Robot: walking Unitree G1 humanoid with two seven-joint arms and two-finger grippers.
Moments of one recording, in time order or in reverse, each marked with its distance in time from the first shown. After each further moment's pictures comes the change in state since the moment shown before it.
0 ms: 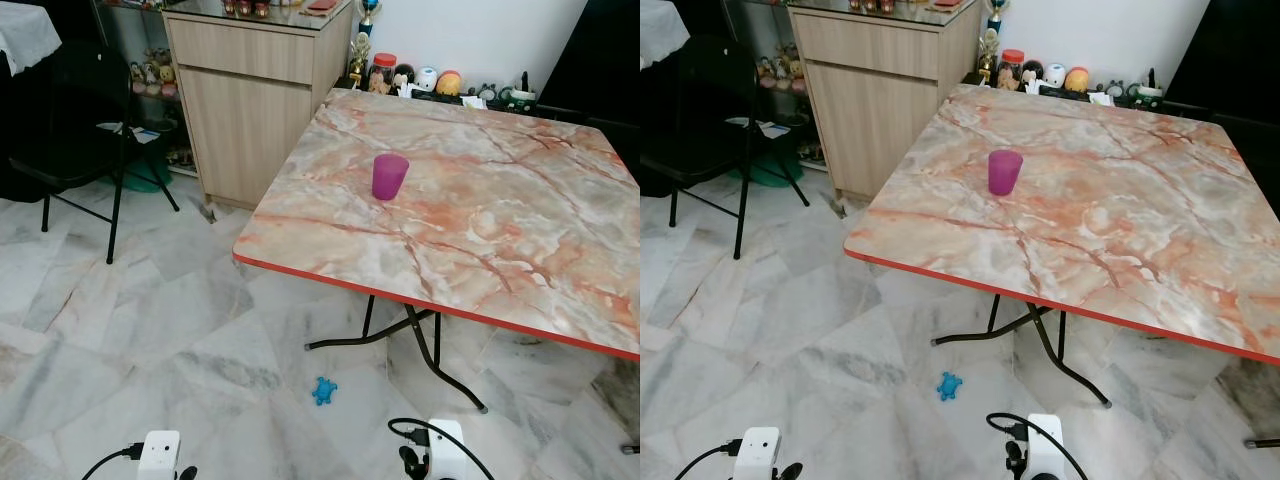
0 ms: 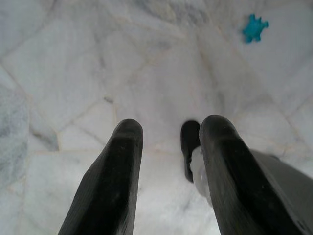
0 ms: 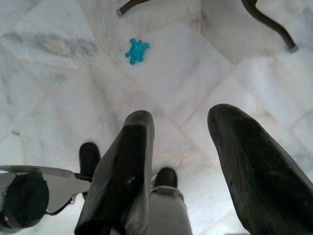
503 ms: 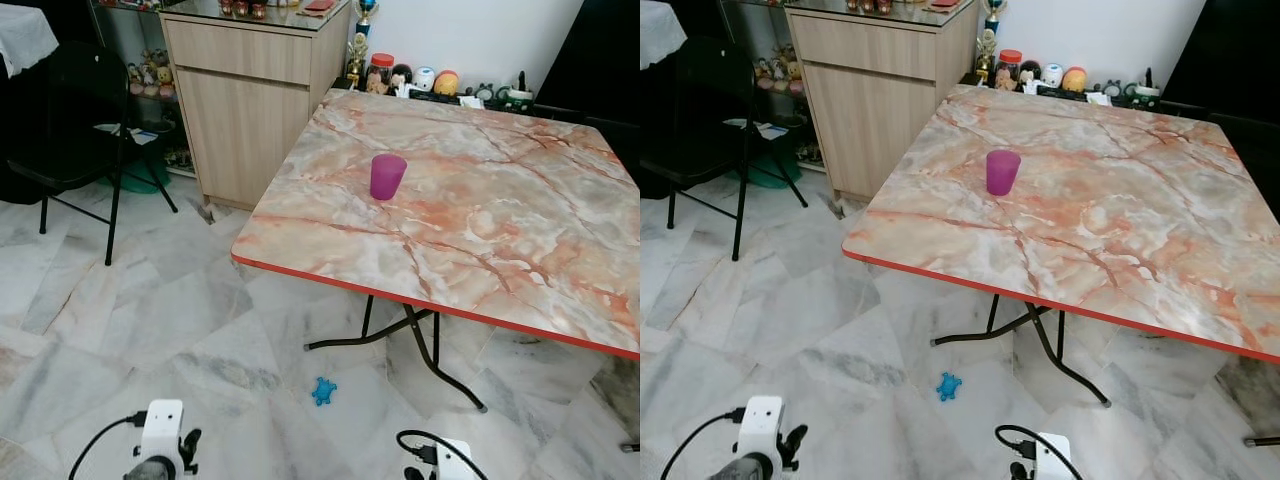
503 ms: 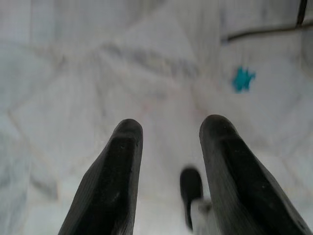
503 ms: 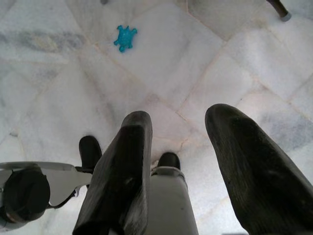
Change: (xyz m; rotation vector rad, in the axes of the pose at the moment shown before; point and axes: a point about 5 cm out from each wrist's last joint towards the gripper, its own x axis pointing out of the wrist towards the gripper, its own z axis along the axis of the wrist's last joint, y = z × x) left arm 0.007 -0.001 0.051 0.019 -0.219 -0.007; right arm -0.005 -0.006 -0.018 0.084 0.045 -0.037
